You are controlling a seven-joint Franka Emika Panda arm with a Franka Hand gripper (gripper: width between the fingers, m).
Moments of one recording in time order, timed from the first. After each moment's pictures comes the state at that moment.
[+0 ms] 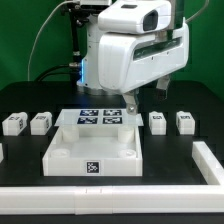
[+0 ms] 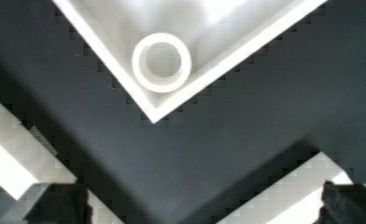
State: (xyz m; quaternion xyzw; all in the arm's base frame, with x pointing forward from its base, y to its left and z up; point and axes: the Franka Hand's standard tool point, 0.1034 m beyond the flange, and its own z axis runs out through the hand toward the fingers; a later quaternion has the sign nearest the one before) arm 0.564 0.054 0.113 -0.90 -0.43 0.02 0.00
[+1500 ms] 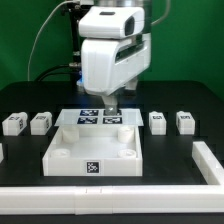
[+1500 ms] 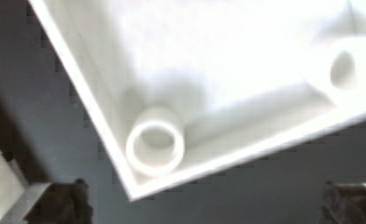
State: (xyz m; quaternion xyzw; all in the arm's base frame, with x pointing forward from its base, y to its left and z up) arm 0.520 0.001 0.096 -0.81 -0.59 0.00 0.00
